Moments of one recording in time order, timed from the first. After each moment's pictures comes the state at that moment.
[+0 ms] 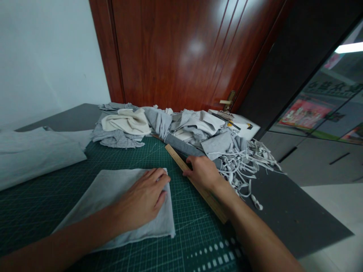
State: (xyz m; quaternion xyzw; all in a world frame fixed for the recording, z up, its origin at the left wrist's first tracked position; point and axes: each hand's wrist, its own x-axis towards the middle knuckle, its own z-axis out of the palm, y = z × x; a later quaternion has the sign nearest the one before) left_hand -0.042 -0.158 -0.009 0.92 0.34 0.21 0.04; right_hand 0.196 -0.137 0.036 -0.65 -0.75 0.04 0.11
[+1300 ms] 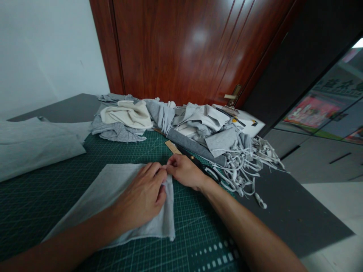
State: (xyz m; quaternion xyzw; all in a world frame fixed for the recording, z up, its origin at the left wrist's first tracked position) left_hand -0.041 -0.160 -0.012 0.89 0.38 0.26 0.02; right_hand 0.136 -0.123 0.013 -0.57 -0.67 0.39 0.28
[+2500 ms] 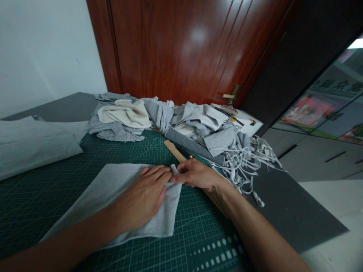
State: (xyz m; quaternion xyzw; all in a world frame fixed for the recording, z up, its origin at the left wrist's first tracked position) left_hand -0.041 -0.158 -0.017 0.91 0.33 0.23 0.05; right_hand 0.174 -0.140 0.028 -0.54 -0.61 0.54 0.22
